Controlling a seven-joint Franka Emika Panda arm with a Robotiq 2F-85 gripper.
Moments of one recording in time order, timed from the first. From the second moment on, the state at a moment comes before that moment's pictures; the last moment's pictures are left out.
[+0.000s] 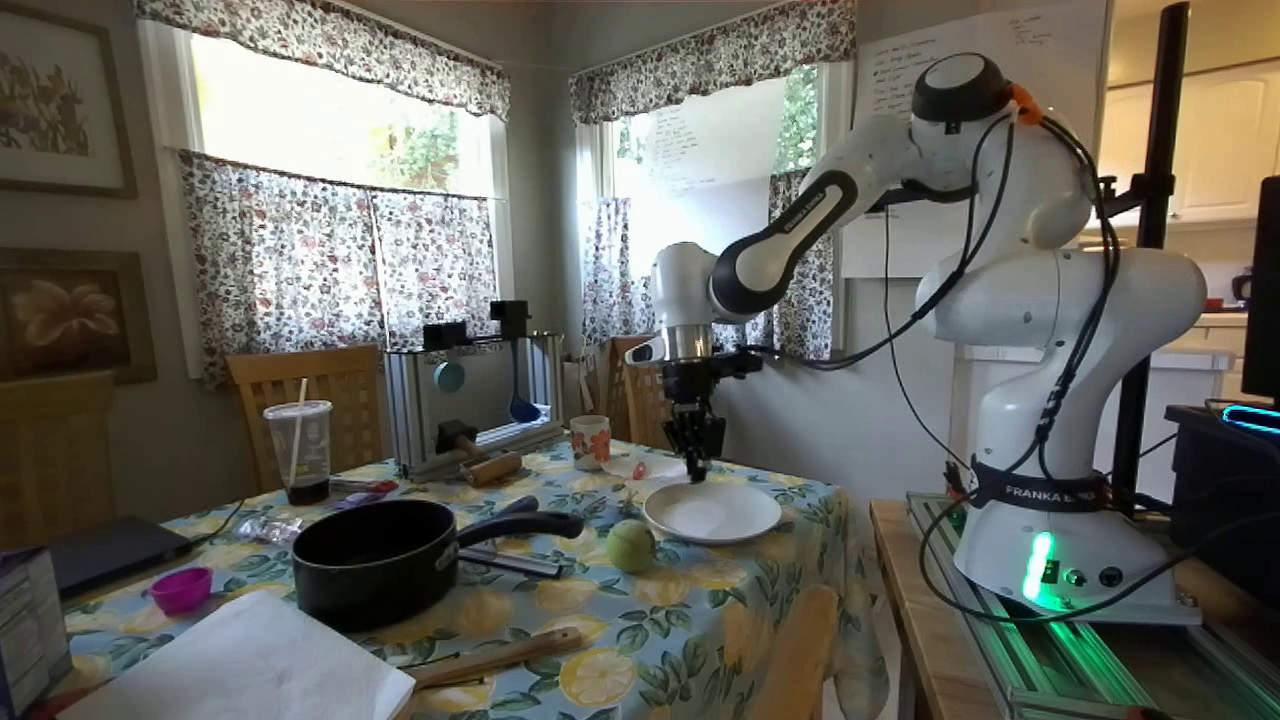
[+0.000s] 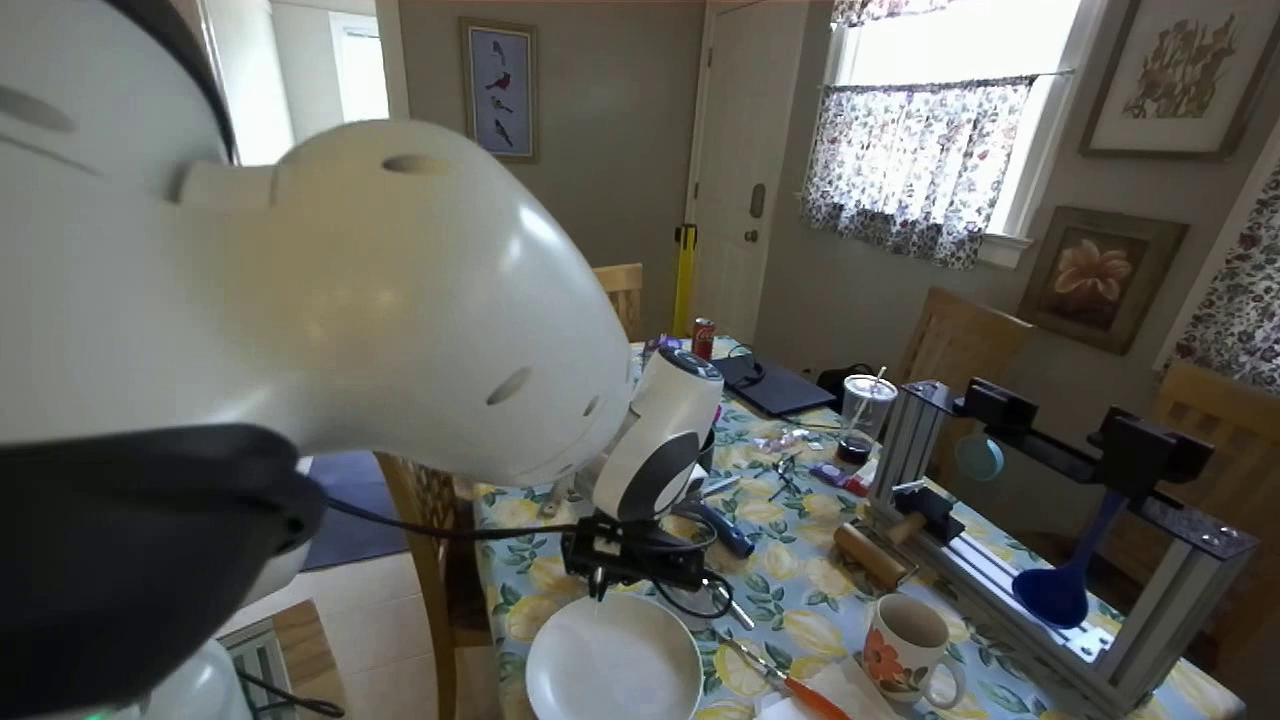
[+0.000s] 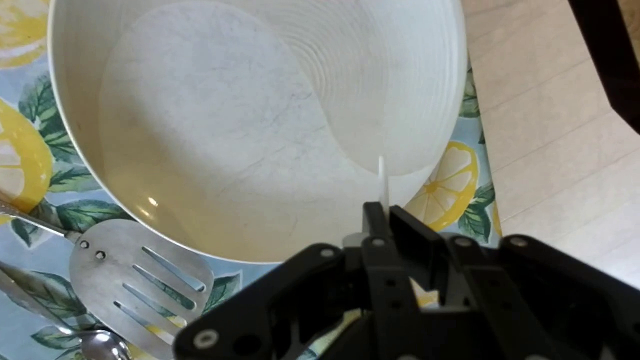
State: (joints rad) arm -1.71 0.69 1.47 -2.52 -0.70 2.28 -0.49
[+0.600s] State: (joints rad) arm -1.33 0.58 1.17 -2.43 -0.64 2.39 -0.53
